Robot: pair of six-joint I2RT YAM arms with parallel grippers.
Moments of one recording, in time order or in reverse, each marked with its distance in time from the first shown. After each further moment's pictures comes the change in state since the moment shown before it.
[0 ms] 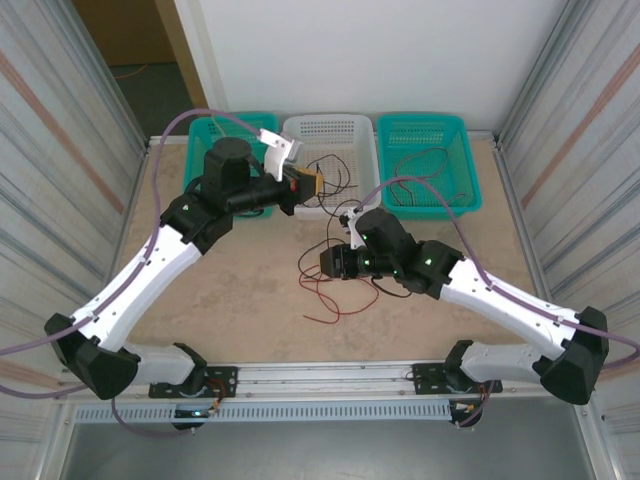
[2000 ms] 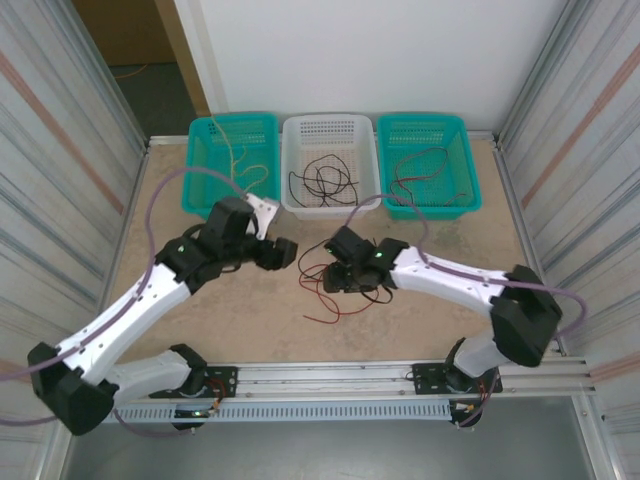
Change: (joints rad) left arm -0.038 -0.258 -0.436 -0.275 -0.298 0.018; right arm 0.022 0.345 -0.012 -0.129 0.173 0.108
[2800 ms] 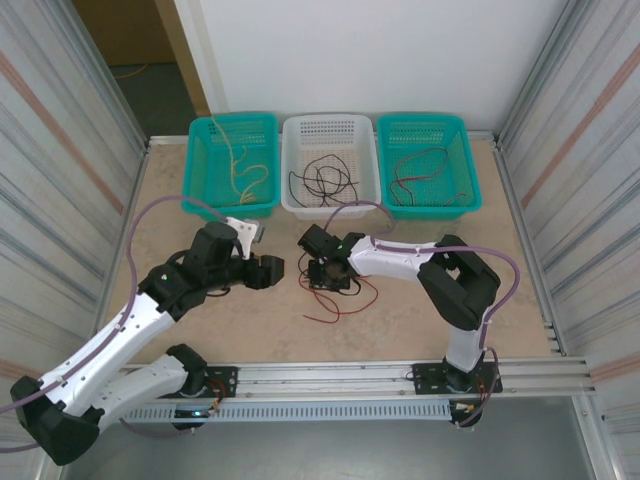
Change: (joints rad) left arm 0.000 -0.178 -0.156 0.008 0.031 -0.179; right arm -0.019 0.334 0.137 0.114 -0.084 0.136
